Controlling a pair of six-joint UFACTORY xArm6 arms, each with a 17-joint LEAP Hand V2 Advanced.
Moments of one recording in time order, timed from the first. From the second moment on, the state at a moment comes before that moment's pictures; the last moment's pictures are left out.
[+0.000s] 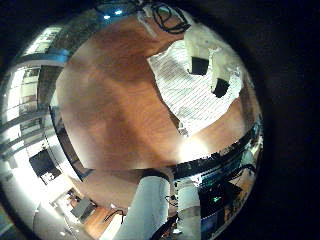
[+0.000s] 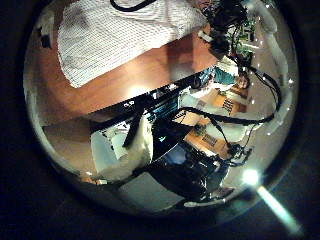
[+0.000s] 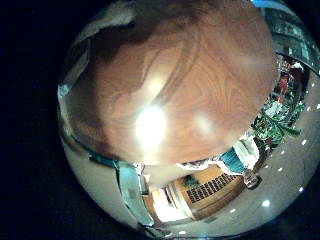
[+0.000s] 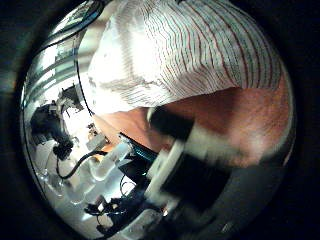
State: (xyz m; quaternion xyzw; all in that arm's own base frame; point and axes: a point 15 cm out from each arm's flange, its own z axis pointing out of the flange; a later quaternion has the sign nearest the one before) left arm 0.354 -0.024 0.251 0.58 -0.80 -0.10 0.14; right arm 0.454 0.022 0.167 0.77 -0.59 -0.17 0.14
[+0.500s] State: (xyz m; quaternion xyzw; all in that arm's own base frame) left arm 0.332 -0.037 0.200 0.56 -0.80 -0.11 0.16; right arm 0.409 -0.041 0.179 0.74 -0.63 -0.17 0.14
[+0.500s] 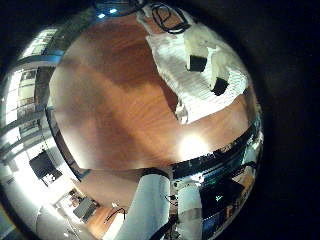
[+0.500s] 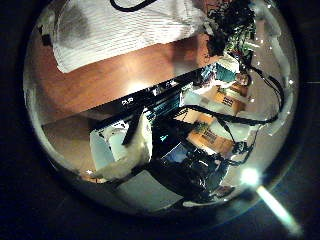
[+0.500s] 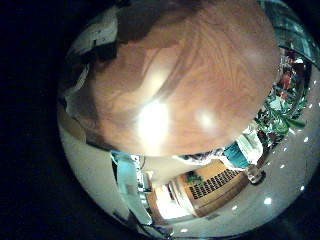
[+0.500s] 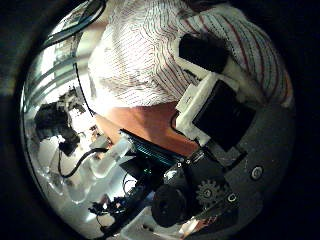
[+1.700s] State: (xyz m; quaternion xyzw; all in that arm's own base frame) left arm 0.331 0.007 0.208 0.59 -0.79 -0.07 0.16; right arm 0.422 0.065 0.351 0.78 -0.61 -0.03 0.09
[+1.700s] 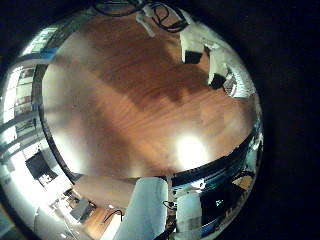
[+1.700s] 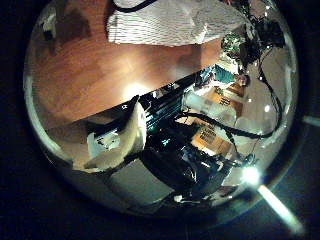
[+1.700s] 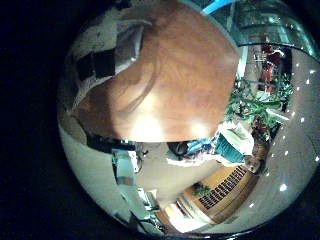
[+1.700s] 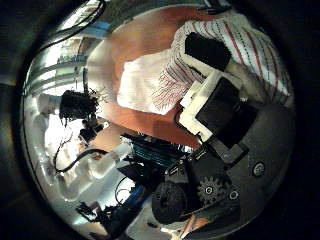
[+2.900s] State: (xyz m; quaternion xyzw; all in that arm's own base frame) left arm 0.291 0.068 0.199 0.64 -0.75 -0.05 0.18; right arm 0.421 0.258 0.315 0.88 -0.47 -0.08 0.02
